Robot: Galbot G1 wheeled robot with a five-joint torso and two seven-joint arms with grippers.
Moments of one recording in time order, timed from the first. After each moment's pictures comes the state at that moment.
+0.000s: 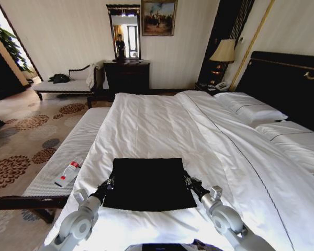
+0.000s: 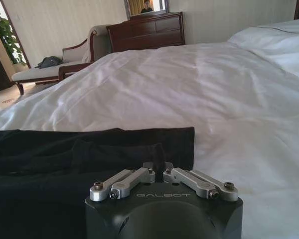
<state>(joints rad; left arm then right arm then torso) 1.60 -0.95 -0.43 -2.10 -1.03 0.14 -0.24 -1.53 0.97 0.38 2.00 0.66 -0.16 0.09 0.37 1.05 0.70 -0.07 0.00</state>
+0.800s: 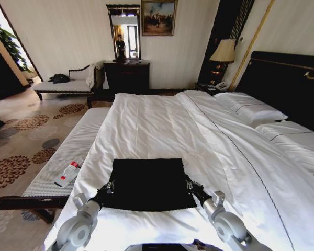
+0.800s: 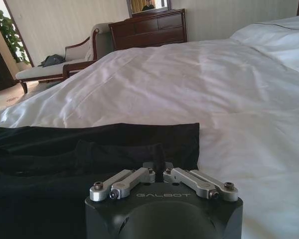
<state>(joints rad) 1.70 -0.95 -0.49 -2.15 -1.01 0.13 -0.22 -1.63 0.97 0.41 2.07 0.64 -0.16 0.09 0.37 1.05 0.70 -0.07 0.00</state>
